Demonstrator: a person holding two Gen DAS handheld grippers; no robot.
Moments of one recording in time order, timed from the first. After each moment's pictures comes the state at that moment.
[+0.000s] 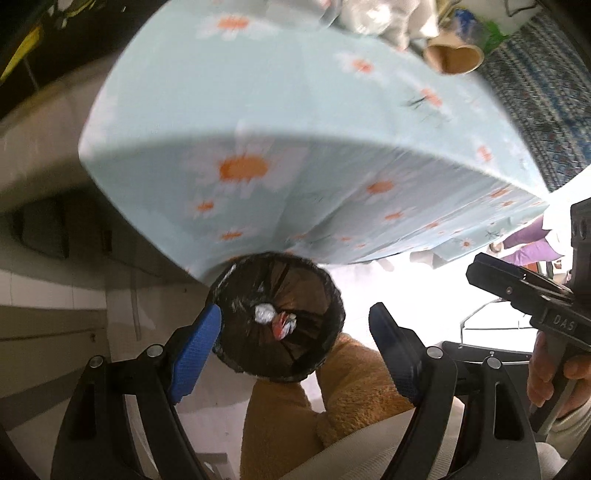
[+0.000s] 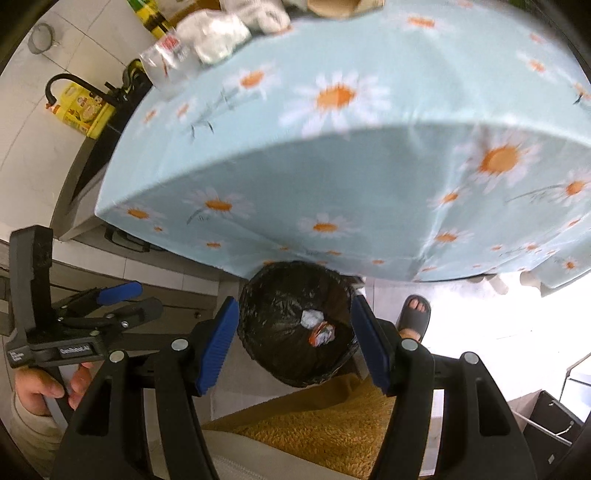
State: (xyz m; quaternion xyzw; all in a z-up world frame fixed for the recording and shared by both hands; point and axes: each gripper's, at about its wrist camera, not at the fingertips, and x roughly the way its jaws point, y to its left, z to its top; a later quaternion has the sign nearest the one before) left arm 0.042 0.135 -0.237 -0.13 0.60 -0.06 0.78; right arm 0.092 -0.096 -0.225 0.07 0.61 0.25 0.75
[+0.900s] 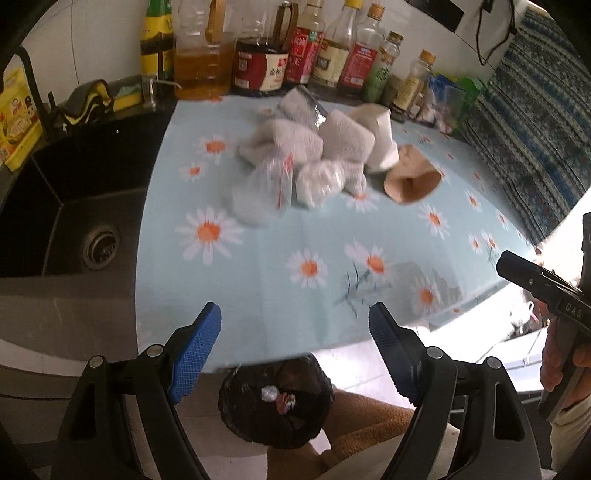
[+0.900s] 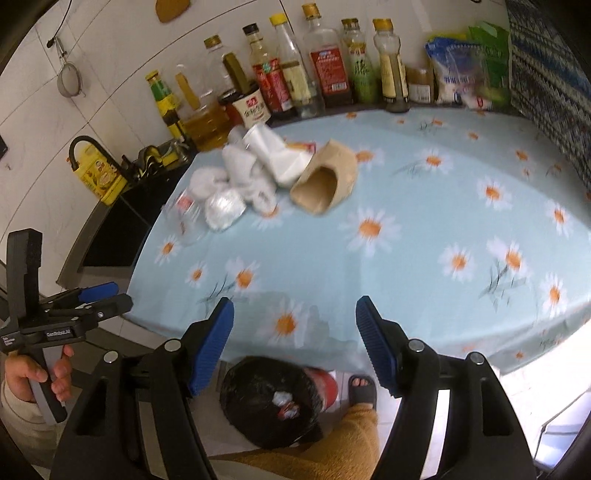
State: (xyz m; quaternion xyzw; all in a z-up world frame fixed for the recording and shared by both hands) left arm 0.119 0.130 -0.120 -0.10 0.50 -0.04 0.86; right arm 0.174 -0.150 -0.108 0.06 0.48 0.25 0.84
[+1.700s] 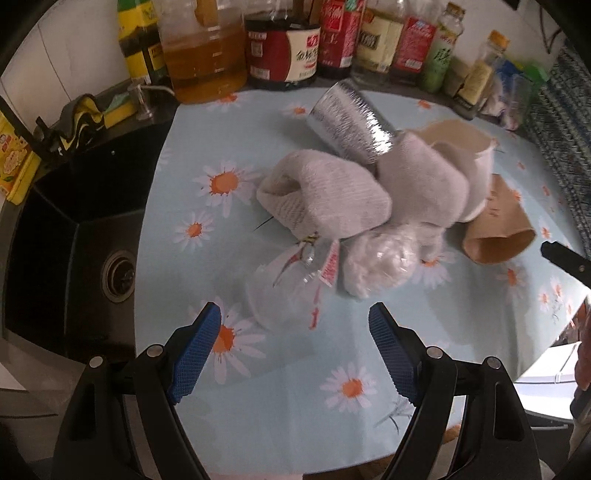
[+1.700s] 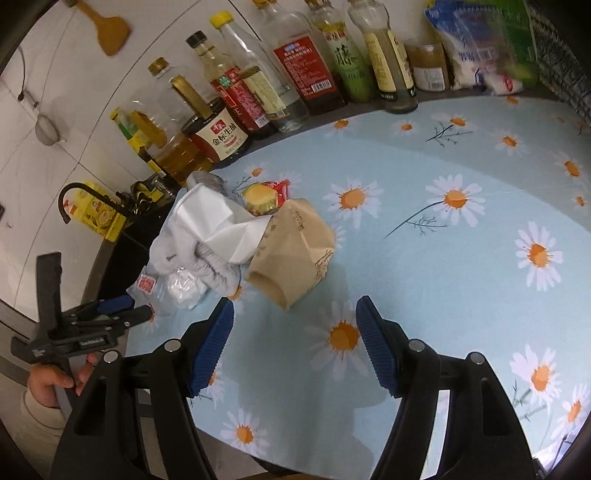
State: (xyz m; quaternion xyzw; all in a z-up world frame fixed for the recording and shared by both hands) left arm 0.242 0.133 -0.156 -0.05 0.56 0.04 0.82; right arm 0.308 -0.164 -0.145 0.13 0.52 0.29 0.80
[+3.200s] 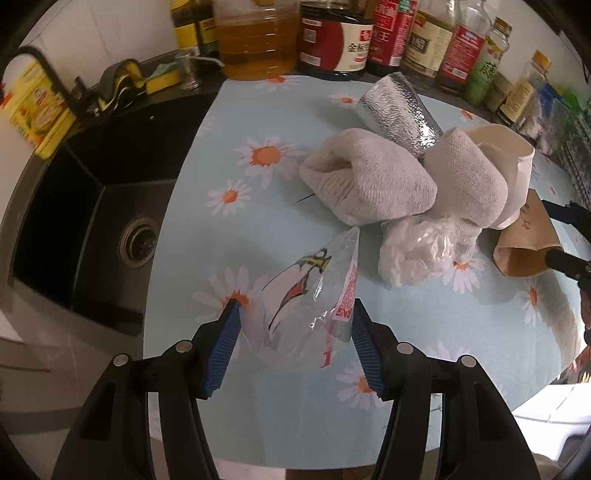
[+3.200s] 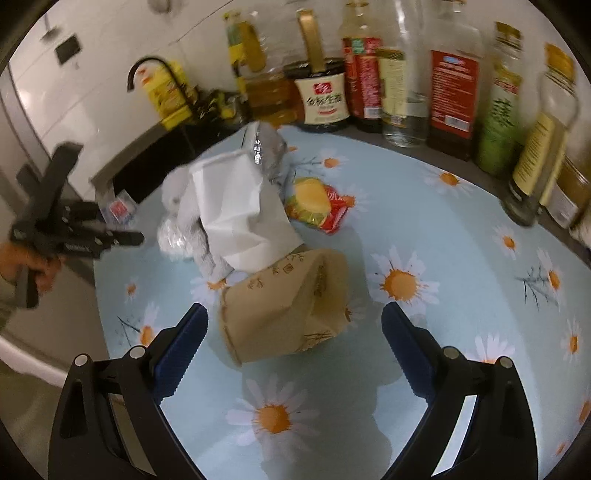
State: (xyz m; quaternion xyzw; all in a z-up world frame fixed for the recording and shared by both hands) left arm 0.225 0.141 -0.160 -0.09 0.56 0.11 0.81; right arm 0.363 -0.112 -0.163 -0.13 0.45 0.50 0.73
